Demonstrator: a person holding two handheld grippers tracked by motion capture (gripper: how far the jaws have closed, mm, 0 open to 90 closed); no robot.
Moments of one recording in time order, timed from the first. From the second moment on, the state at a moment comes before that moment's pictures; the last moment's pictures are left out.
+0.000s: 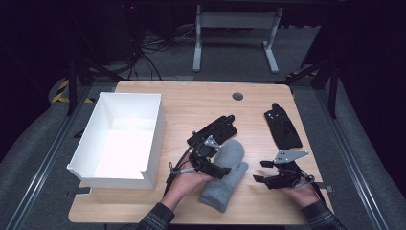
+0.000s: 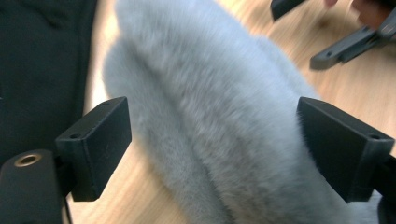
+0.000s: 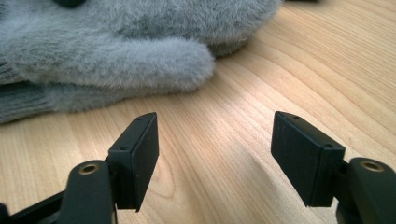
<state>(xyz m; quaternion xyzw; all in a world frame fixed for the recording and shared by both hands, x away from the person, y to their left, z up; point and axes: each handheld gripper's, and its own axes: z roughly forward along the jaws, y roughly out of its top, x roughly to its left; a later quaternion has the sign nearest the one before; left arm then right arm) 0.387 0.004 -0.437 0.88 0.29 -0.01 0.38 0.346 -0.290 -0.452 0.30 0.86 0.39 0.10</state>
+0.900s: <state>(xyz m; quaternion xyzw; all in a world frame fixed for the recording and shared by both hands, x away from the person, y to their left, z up) 0.393 0.003 -0.450 0.89 0.25 -0.10 0.36 0.353 -0.294 -0.469 0.31 0.87 0.37 0.15</state>
